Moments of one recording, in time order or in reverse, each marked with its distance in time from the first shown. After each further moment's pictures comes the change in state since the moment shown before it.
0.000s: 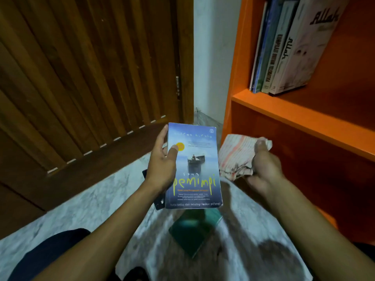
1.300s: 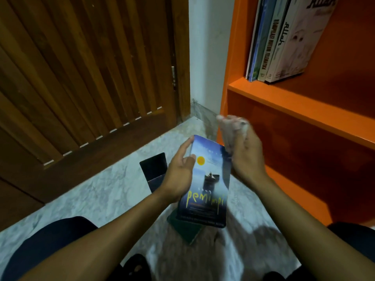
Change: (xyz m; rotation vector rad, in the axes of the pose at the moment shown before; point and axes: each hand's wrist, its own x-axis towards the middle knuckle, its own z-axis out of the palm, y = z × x) left_hand -0.046 -0.004 0.030 0.176 -0.172 -0.140; right_hand -0.020 0.014 0.002 -0.731 -0.186 -0.818
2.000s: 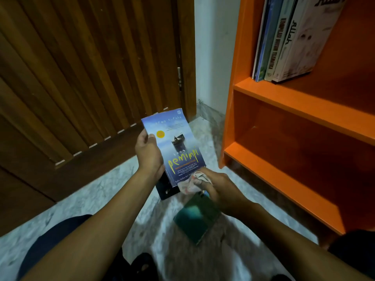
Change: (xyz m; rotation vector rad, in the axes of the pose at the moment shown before) left_hand 0.061 -0.009 -0.061 -0.515 0.600 -0.091; right_hand -0.060 0.035 0.036 -0.112 -0.630 -0.106
